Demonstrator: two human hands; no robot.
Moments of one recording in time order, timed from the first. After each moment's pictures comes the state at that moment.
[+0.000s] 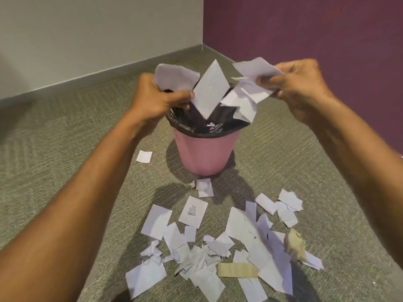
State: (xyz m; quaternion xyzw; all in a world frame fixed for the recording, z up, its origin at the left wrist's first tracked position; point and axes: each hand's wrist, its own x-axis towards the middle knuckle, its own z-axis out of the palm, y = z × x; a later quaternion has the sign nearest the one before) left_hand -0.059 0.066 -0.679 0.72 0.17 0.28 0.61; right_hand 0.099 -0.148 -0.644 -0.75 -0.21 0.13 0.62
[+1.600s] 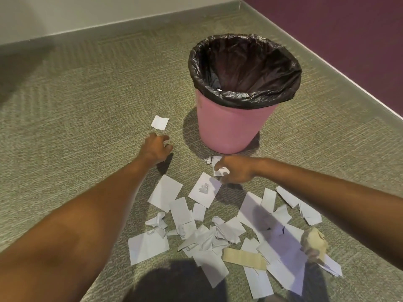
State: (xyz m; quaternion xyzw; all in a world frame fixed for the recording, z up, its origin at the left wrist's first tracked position) left_hand -0.109 0.144 -0.960 0.88 0.41 -0.05 0.23; right_hand 0.041 -0.083 -0.887 -0.73 -0.57 0.36 -0.09
